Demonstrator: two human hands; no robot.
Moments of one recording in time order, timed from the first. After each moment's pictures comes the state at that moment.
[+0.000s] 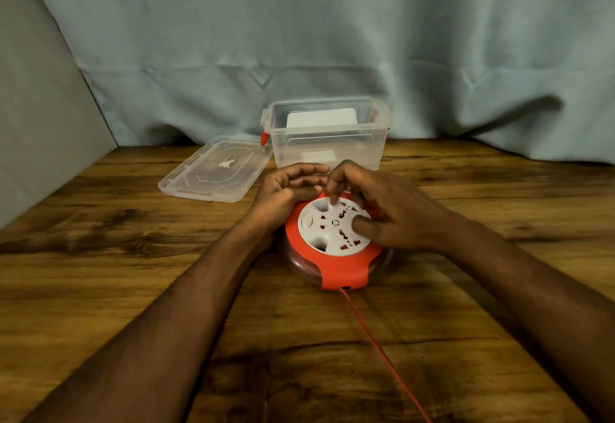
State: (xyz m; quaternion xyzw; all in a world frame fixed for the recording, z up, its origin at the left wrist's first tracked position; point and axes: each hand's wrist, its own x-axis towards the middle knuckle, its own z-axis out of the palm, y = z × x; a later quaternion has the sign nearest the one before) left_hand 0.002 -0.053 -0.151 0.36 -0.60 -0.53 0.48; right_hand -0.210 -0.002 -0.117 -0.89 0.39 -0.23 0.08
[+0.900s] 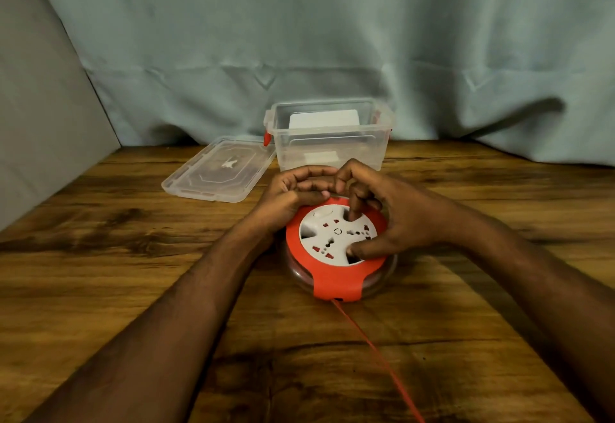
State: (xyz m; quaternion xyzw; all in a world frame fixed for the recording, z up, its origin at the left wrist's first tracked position) left_hand 0.003 -0.055 -0.151 0.33 -0.63 -0.55 0.44; right_hand -0.216 -0.001 -0.108 -0.88 0.40 -0.20 0.17
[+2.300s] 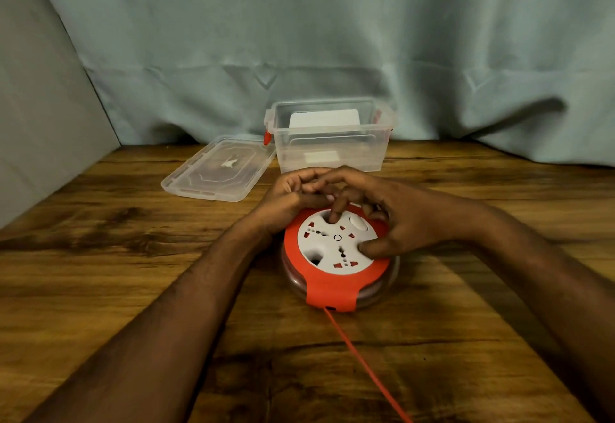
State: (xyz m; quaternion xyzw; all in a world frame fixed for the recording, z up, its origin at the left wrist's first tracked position) left_hand 0.005 -0.056 -0.152 0.30 -0.66 -0.56 0.41; right_hand -0.219 -0.005 -0.103 -0.90 0.35 -0.14 0.22
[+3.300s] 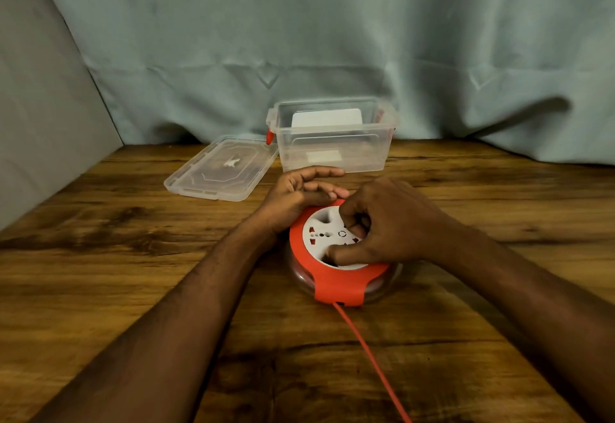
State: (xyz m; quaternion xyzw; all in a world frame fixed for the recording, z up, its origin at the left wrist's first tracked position) left_hand 0.000 -0.051 -0.148 0.31 -0.65 -0.54 0.42; right_hand -0.192 0.011 -0.114 -0.88 0.43 -0.18 -0.01
